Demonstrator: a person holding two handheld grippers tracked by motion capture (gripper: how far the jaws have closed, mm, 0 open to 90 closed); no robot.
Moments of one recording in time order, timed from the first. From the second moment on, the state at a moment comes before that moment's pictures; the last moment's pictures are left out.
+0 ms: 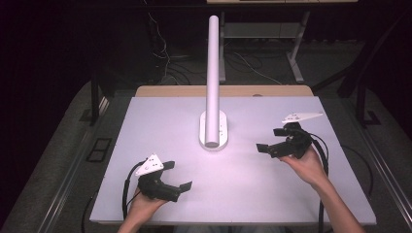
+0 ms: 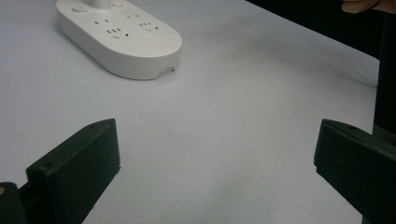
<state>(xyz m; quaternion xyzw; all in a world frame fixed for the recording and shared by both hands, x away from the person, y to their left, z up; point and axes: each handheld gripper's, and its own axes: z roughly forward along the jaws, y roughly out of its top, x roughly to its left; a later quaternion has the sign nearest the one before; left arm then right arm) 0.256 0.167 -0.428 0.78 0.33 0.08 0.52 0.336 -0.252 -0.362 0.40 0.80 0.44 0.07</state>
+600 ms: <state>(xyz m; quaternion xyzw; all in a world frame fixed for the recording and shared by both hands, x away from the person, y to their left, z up) 0.255 0.168 -0.428 0.78 0.34 0.08 0.52 0.272 -0.279 -0.390 0.42 0.78 0.46 0.10</state>
